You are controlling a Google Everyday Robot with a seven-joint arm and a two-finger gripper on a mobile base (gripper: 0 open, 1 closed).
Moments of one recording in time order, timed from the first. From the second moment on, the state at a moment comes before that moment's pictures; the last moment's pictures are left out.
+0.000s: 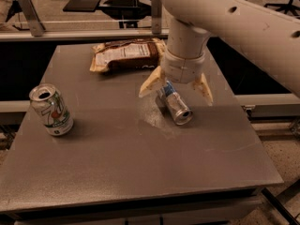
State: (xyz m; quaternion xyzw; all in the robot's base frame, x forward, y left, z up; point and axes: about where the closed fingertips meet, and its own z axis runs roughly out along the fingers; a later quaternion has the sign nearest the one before) arm 0.524 -0.072 0.852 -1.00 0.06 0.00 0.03
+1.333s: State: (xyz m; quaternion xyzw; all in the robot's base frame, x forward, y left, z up) arm 0.528 -0.055 0.871 -0.99 0.09 0.06 0.09
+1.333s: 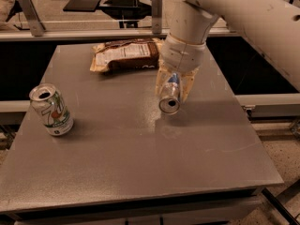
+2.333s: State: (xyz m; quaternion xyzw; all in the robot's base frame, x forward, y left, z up) arm 0.510 -0.012 0.940 -0.90 0.30 0.21 0.25
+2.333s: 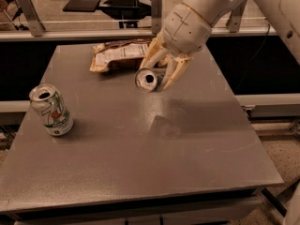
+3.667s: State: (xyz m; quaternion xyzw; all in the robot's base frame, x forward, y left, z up) arm 0.507 0.007 0.930 -0.64 0.51 0.48 0.33
